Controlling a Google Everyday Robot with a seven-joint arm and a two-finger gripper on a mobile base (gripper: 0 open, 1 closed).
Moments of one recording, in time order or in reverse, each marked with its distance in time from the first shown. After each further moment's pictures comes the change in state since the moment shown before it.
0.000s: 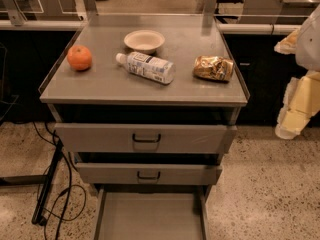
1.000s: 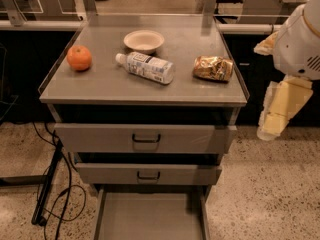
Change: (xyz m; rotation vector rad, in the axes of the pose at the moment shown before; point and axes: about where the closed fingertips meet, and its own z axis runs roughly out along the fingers) arm -0.029 0.004 0.013 0.008 -0.036 -0.076
